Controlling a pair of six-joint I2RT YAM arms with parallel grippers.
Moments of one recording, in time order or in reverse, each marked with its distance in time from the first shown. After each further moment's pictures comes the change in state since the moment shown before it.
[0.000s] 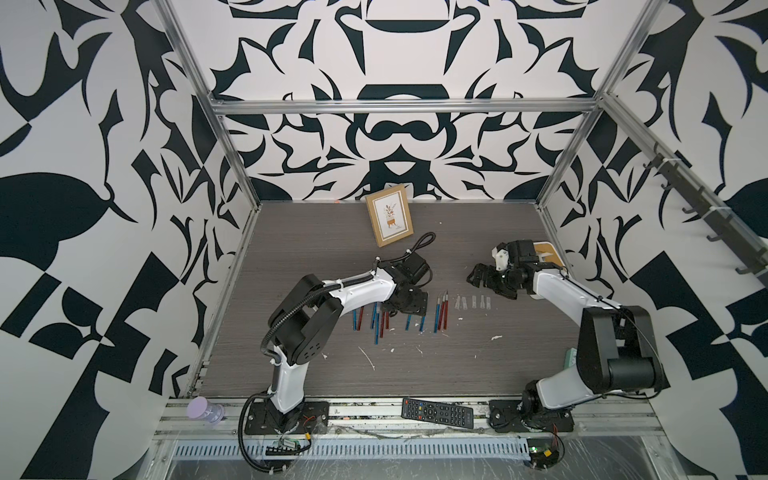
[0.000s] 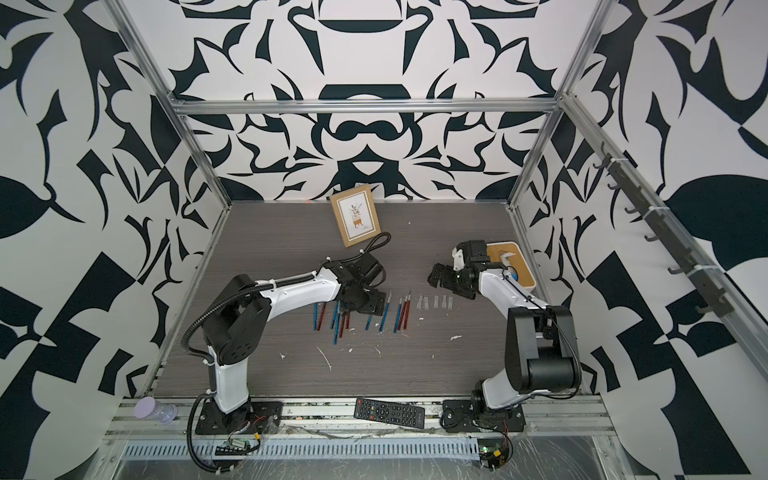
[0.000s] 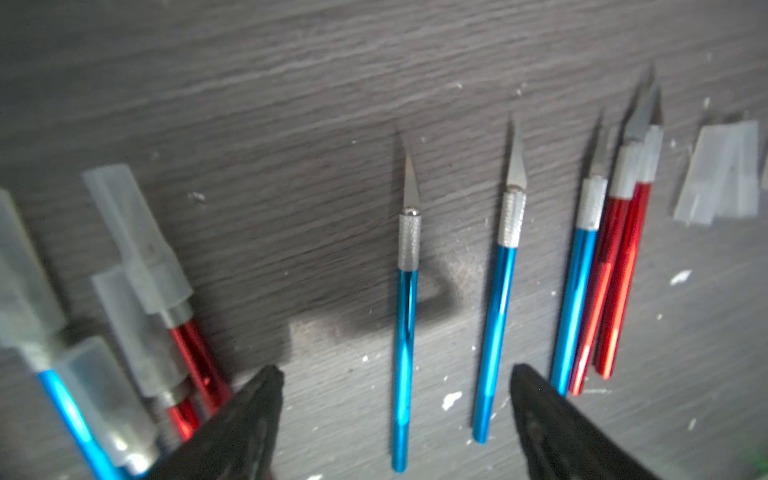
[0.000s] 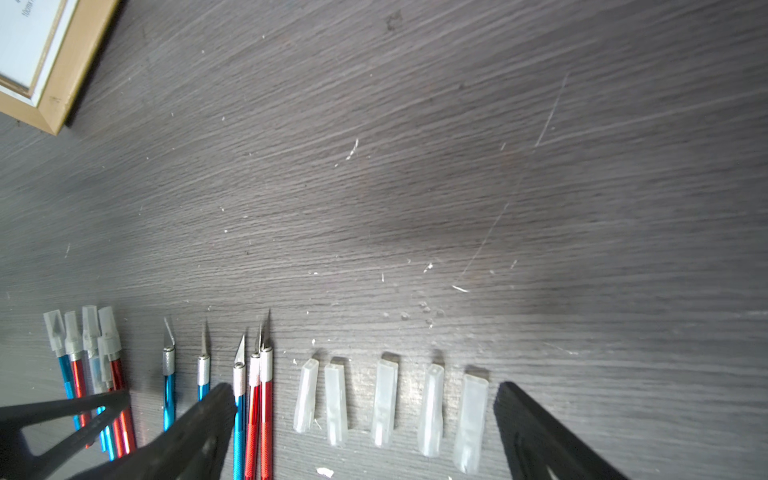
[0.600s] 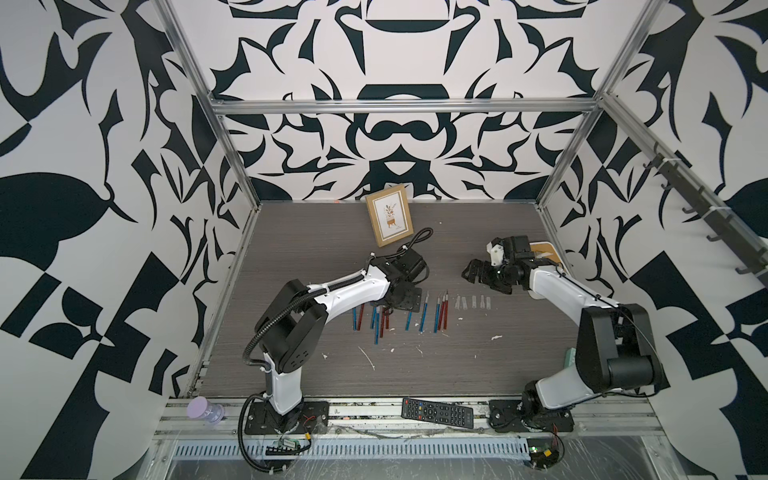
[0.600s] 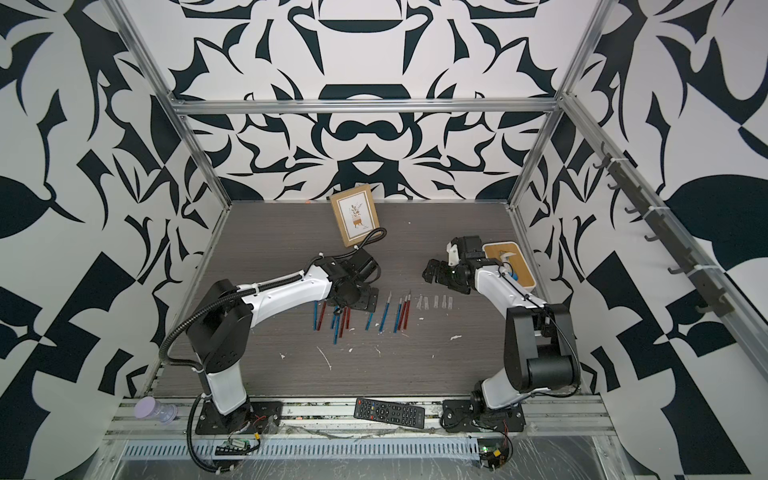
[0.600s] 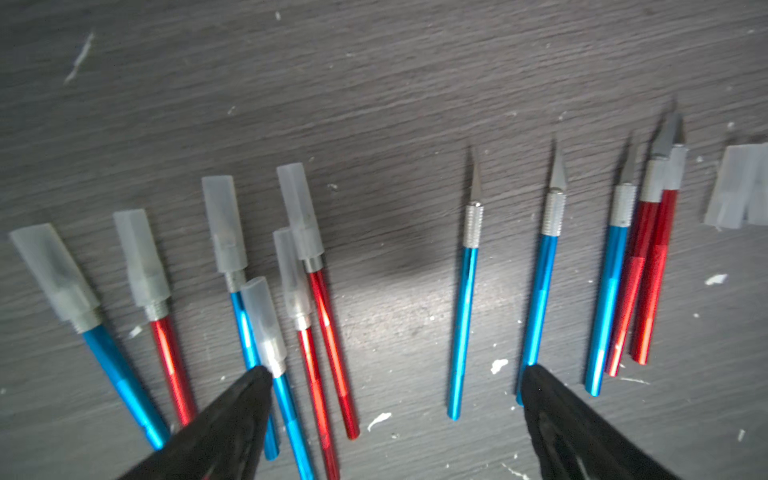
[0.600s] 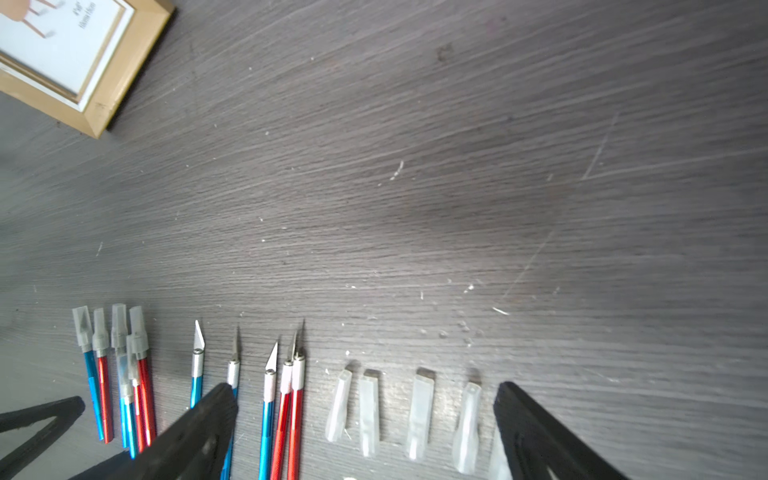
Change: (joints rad) left arm 0.002 -0.077 0.004 -0.127 -0.151 0.017; right arm 0.045 0.009 0.041 0.015 -0.002 0.019
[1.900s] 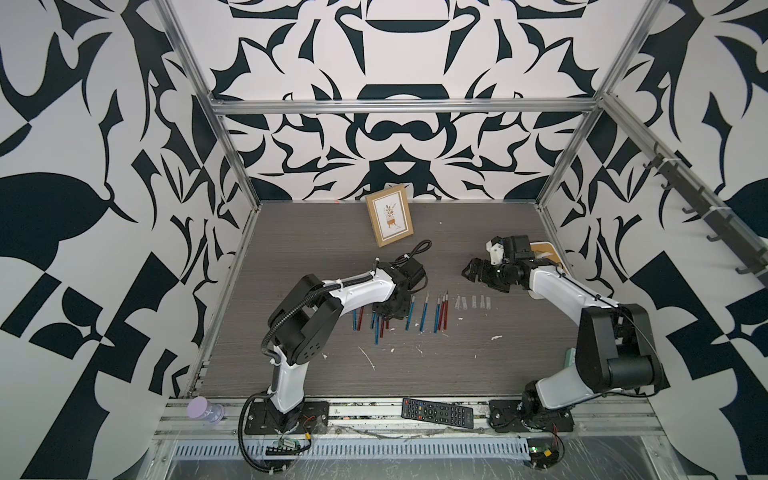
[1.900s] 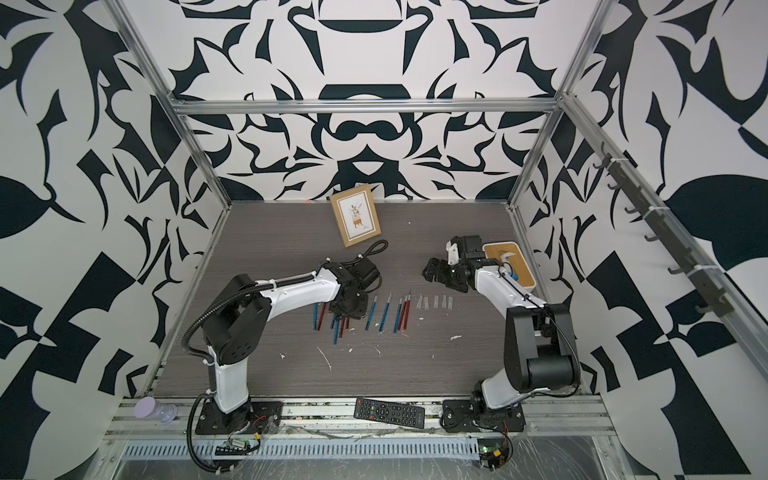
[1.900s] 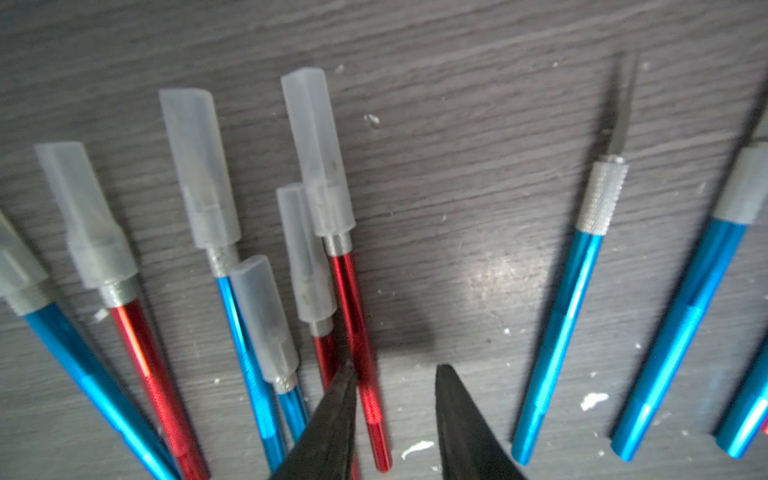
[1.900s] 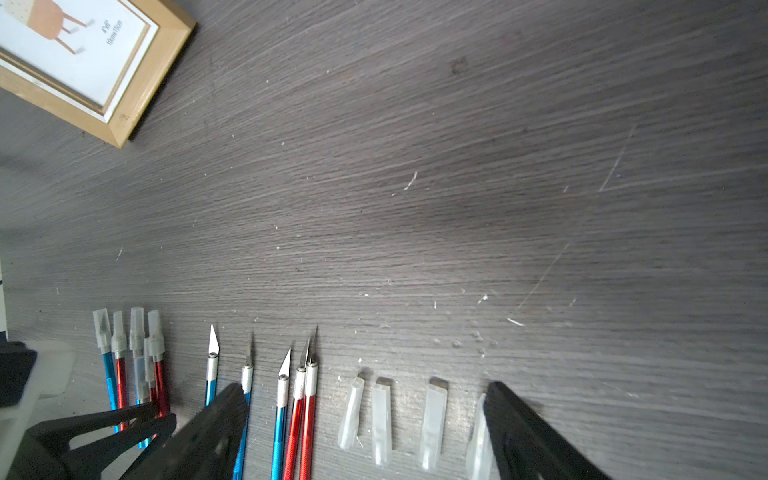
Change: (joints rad) left arm 0.002 0.090 -0.018 -0.030 0.001 -0.028; right arm 0.002 0.000 -0.002 0.019 -0.022 0.011
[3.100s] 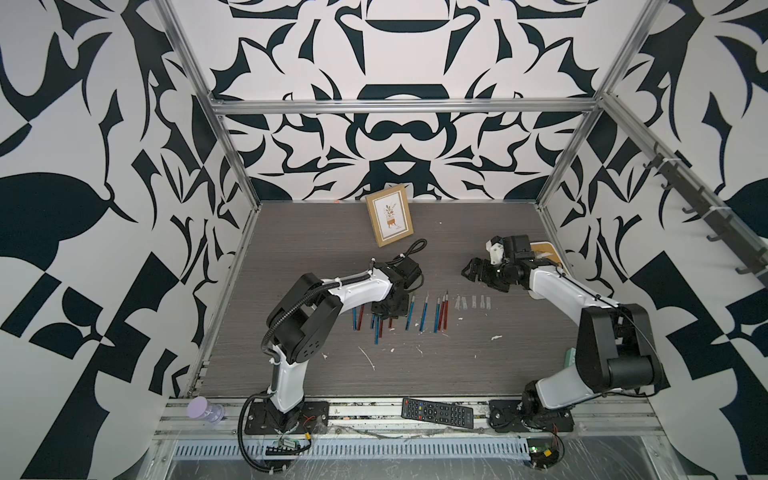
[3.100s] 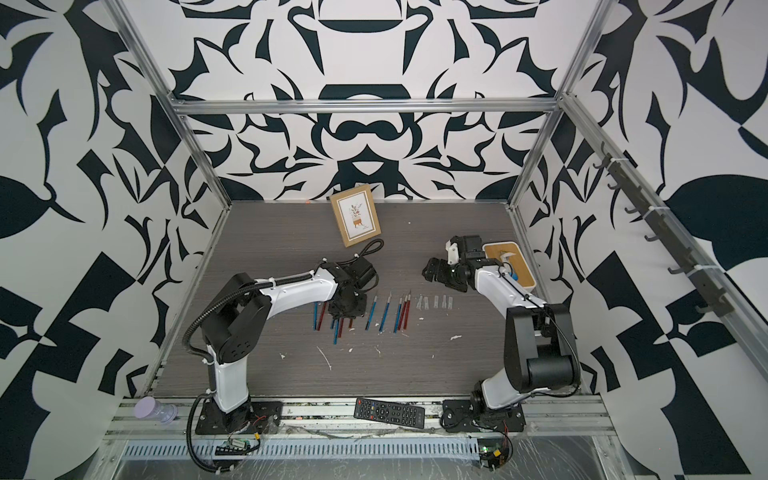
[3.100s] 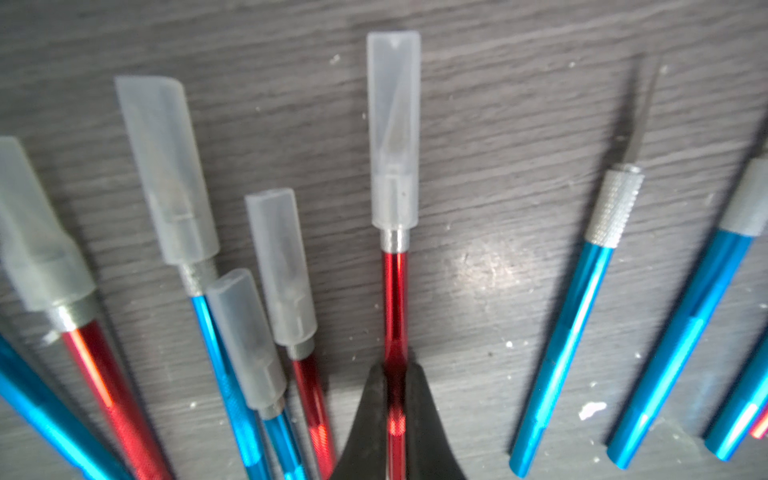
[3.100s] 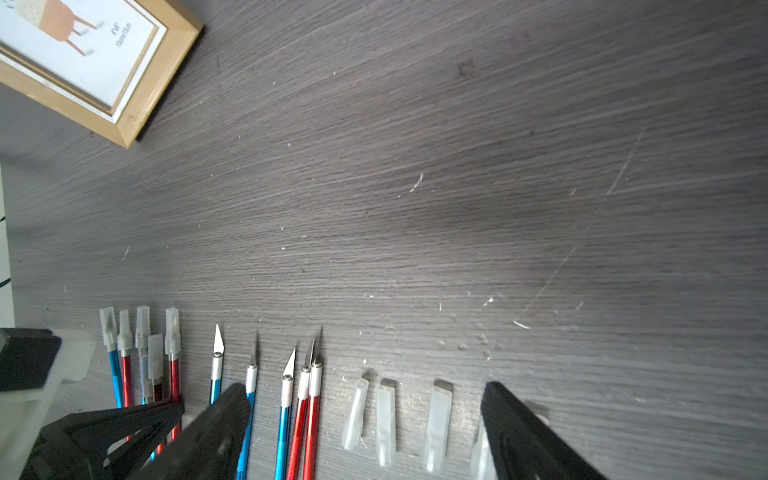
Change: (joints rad) left arm 0.025 0.001 -0.032 0.048 0.066 -0.001; right arm 0.000 0.000 0.000 0.006 -0.014 0.000
